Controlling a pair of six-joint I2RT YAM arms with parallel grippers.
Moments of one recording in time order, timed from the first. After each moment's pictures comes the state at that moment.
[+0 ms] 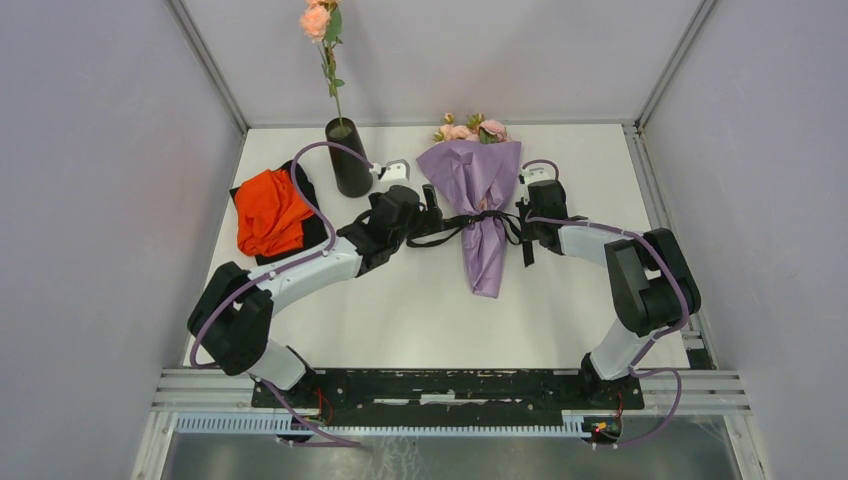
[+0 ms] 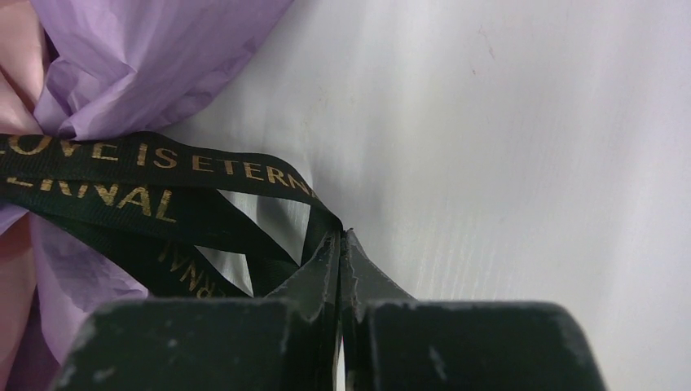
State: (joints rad) left arm -0.73 1.51 0.97 -0.02 -0.39 -0.62; right arm 0.28 1.70 0.85 0.06 0.16 0.05
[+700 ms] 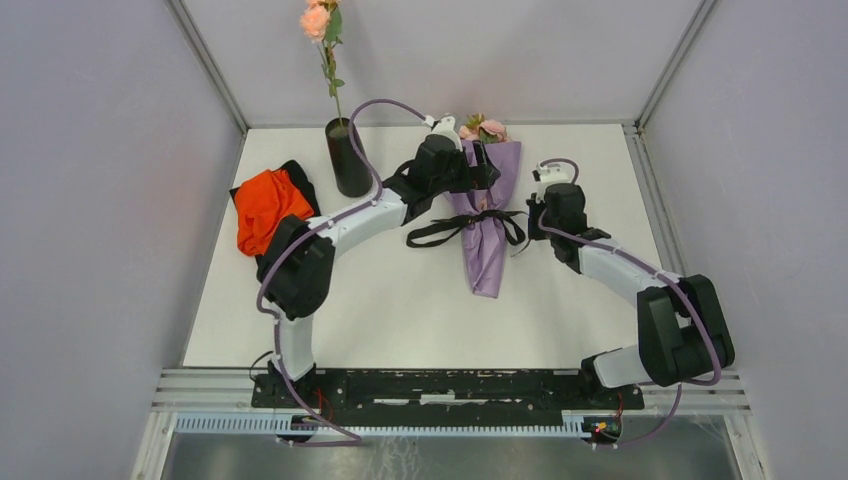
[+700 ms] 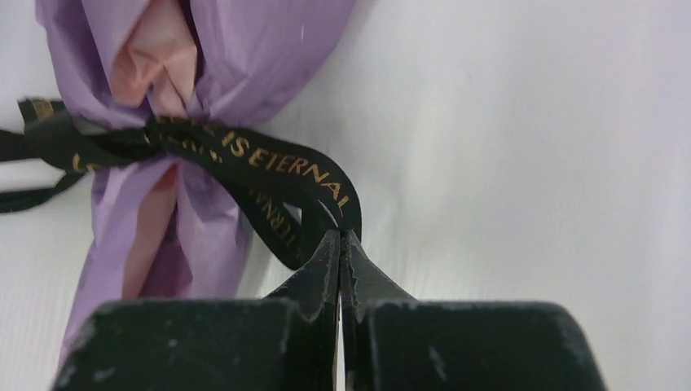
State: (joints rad) left arm -0.70 1.90 1.48 0.02 -0.09 -0.62; right arm 0.27 1.42 0.76 0.07 0.09 0.10
